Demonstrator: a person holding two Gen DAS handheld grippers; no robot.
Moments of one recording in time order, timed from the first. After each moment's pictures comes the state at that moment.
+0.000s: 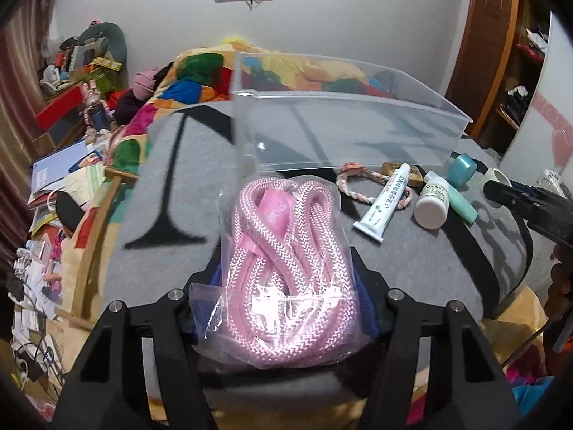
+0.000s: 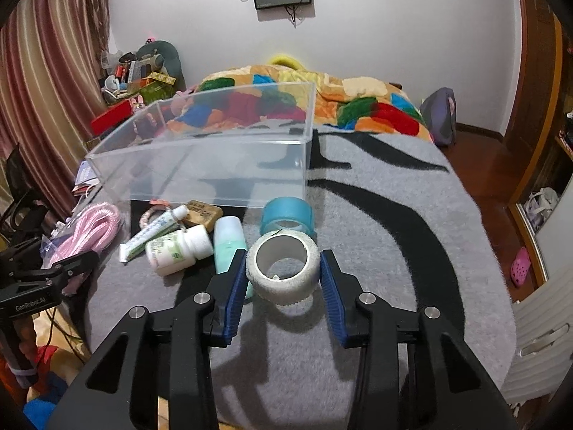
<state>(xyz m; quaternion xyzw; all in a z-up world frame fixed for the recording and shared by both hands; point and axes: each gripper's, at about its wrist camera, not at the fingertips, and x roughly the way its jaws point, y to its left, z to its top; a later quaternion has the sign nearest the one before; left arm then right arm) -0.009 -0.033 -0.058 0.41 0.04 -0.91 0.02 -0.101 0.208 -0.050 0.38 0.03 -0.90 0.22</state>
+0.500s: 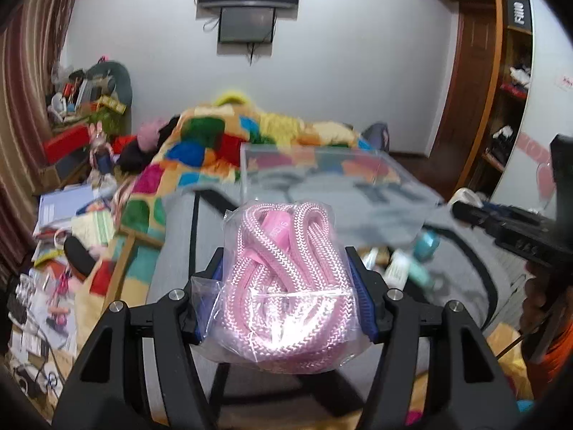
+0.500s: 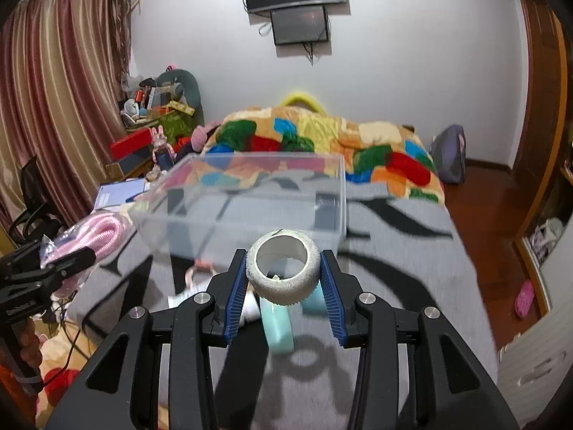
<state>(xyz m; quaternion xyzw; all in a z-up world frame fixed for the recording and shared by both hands) 0.002 -0.035 0.021 0.30 0.05 -0.95 0.00 -0.102 0.188 0.012 0.31 0.03 -0.92 0.25</state>
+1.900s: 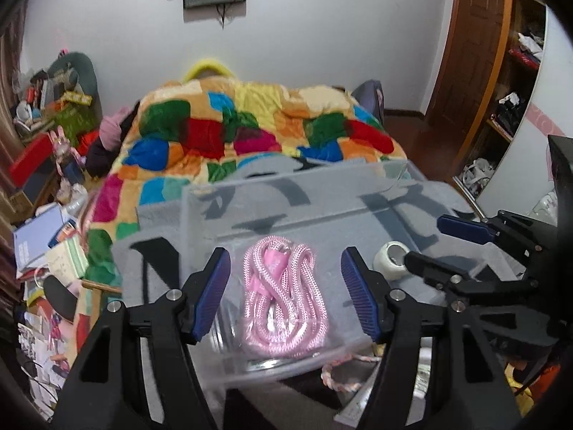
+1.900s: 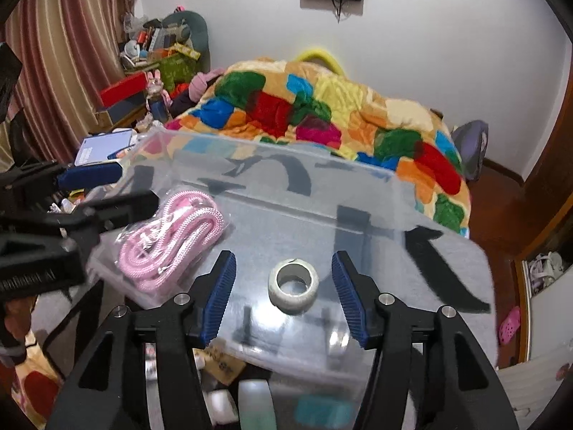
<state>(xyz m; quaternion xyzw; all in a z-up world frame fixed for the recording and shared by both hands) -0.155 -0.021 0.020 0.39 0.01 -0.92 -0.03 -0.210 0.118 -0.010 0.39 0.12 -0.87 0.26</state>
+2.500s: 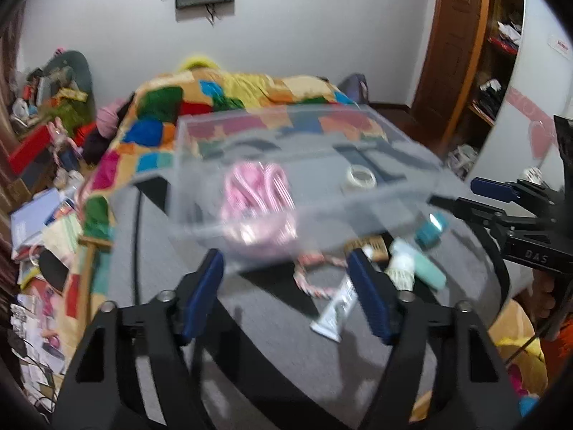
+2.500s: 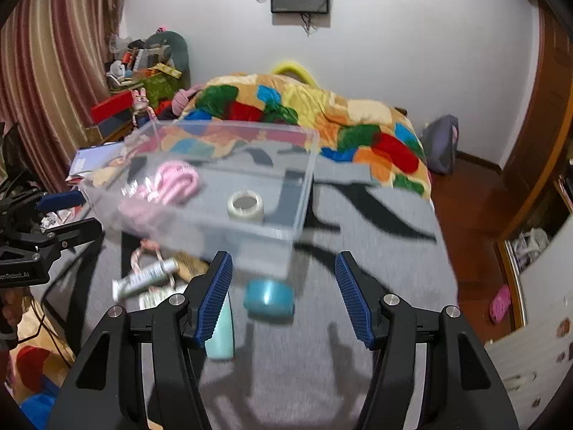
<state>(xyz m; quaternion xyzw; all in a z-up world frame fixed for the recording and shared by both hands) -0.076 -0.009 -0.019 0.40 0.01 -0.91 -0.06 -0.143 0.193 -0.014 0.37 0.09 -0.90 0.22</state>
